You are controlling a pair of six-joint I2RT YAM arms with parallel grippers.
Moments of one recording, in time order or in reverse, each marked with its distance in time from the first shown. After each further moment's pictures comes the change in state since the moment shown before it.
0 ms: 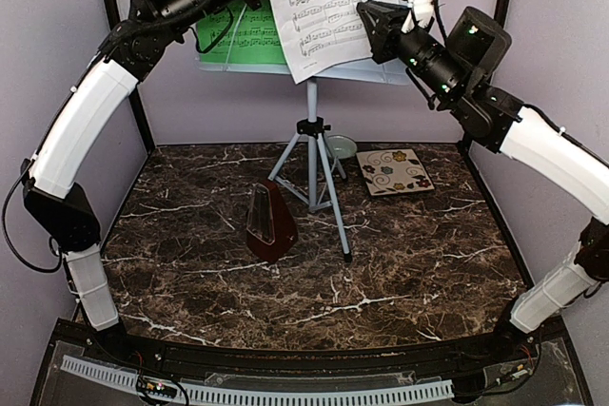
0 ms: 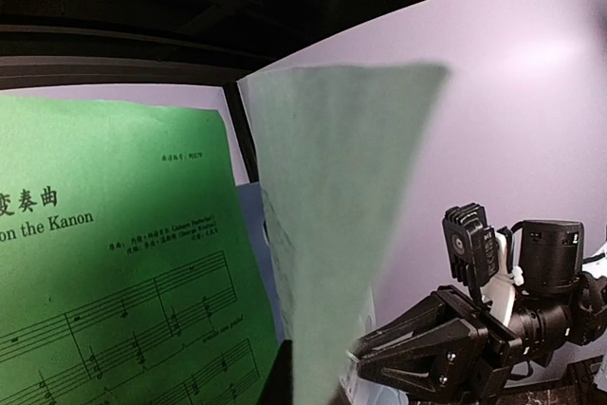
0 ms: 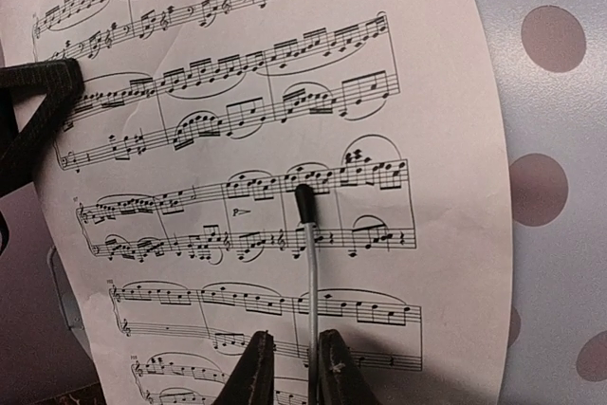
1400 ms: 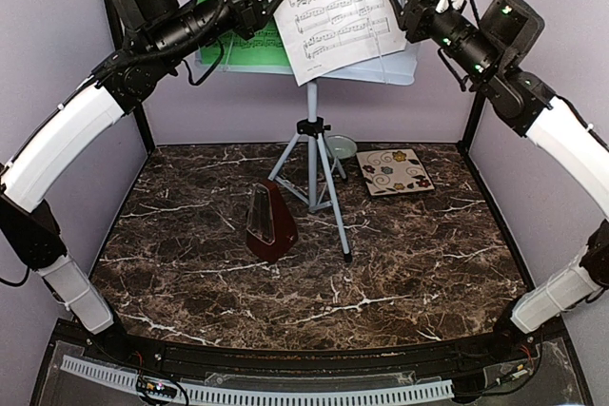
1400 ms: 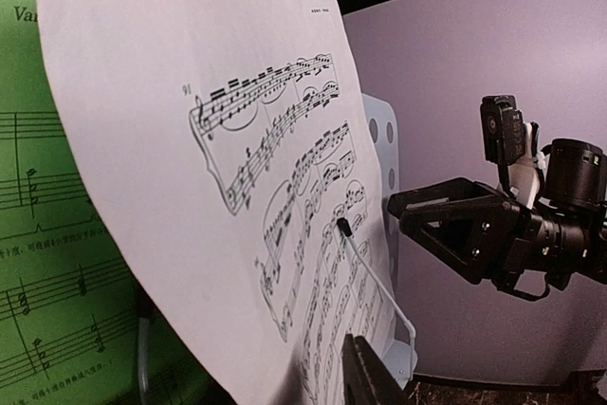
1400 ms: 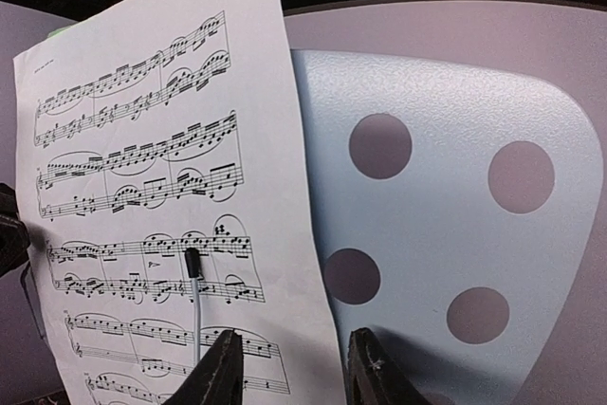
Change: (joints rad) left arm -0.006 -0.234 -0.486 0.191 -0.158 -0.066; right arm -0.116 -0.064 0.080 -0.131 -0.051 0.009
